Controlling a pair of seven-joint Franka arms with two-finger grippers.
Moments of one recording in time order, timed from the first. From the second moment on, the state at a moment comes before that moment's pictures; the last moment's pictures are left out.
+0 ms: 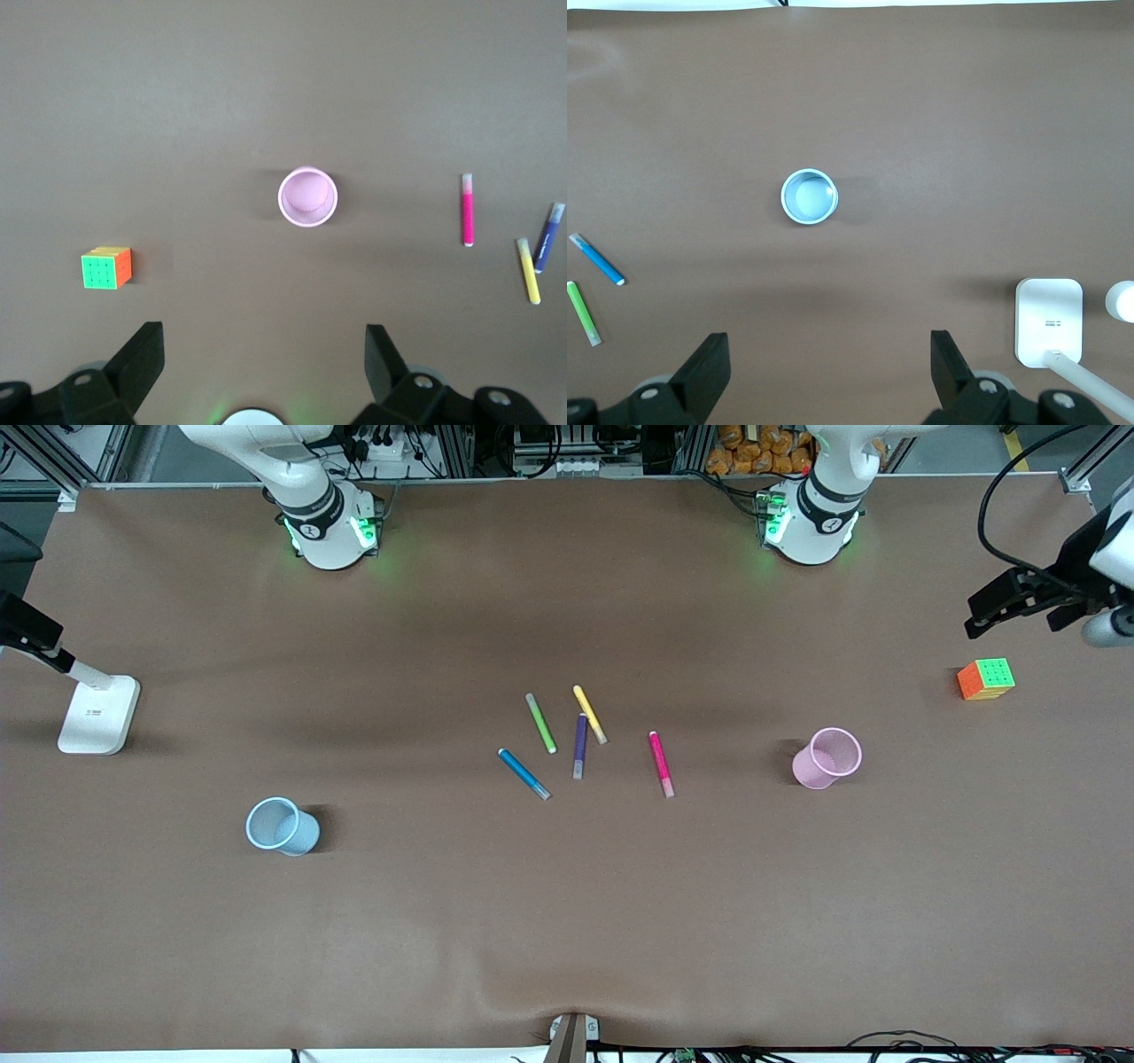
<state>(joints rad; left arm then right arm) 0.03 -0.04 -0.11 -1.57 0.03 1.49 -0.16 0.08 0.00 -0.17 -1.47 0.02 1.58 -0.09</state>
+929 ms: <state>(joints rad) -0.06 0.16 -0.14 -1.57 0.01 1.45 -0.16 0.27 0.19 -0.14 -1.47 0.02 1.60 -0.09</state>
